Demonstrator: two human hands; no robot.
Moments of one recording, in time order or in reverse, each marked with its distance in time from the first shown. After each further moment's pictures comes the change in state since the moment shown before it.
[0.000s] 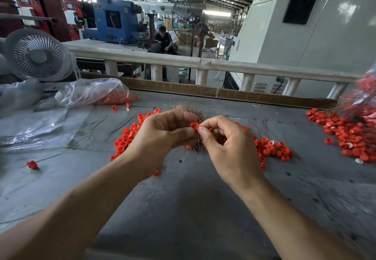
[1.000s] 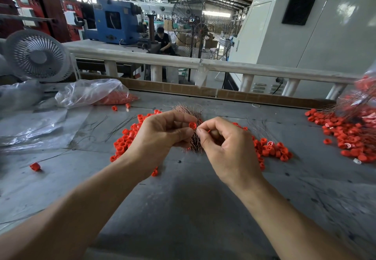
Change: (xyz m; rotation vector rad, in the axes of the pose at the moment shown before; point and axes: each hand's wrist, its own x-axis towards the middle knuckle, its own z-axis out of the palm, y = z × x) left_hand 0.002 -0.003 -0.004 0.165 0.022 0.081; right_hand 0.001 -0.008 -0.001 -0.049 -0.001 -0.006
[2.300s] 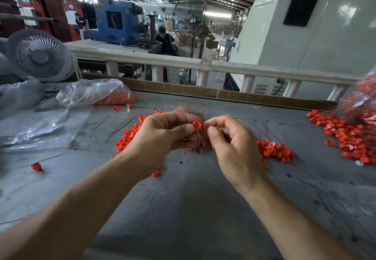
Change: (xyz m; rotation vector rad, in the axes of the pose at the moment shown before) left_hand -0.003 0.009 0.001 -0.185 -0.040 -0.105; right_hand -0.001 0.007 -0.002 0.185 -0.016 0.110
